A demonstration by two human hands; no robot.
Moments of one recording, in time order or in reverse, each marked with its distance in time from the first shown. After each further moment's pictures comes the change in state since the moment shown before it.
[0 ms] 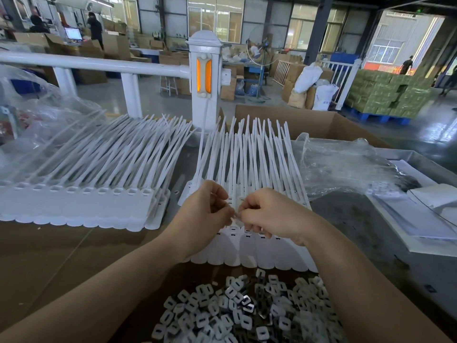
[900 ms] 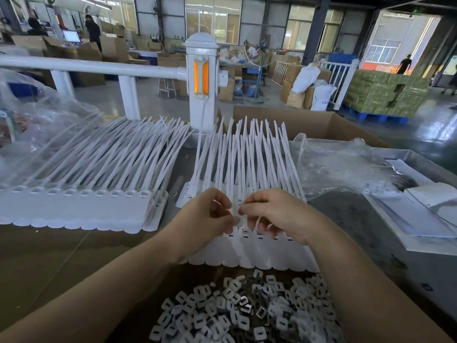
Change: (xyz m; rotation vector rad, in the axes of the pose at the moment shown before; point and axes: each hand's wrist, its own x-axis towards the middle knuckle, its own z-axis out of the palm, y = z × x) left_hand -0.003 0.006 -0.004 -0.066 -0.152 -0.044; right_hand 0.000 0.010 -0.009 0.288 0.001 0.107
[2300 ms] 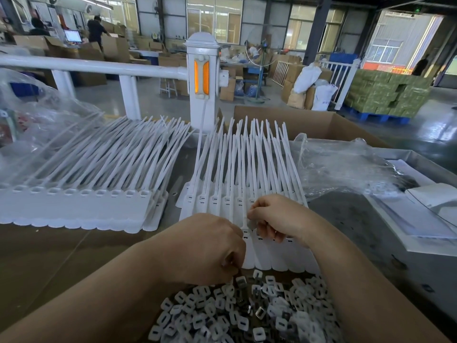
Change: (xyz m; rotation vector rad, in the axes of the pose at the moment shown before) left_hand -0.020 0.022 -0.006 0.959 -0.429 0.596; right_hand 0.004 0.008 0.000 -0.199 0.044 0.067
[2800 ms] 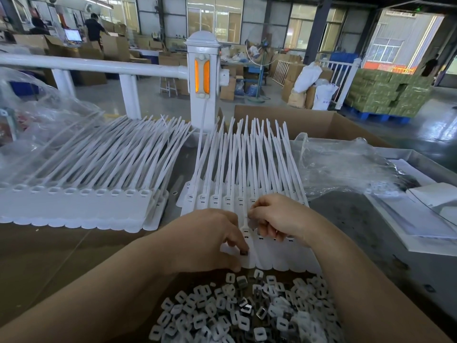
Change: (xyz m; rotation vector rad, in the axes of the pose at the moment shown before) left_hand 0.007 -0.013 0.007 -0.170 -0.006 -0.188; right_hand 0.003 0.000 0.001 0.001 -0.005 0.017
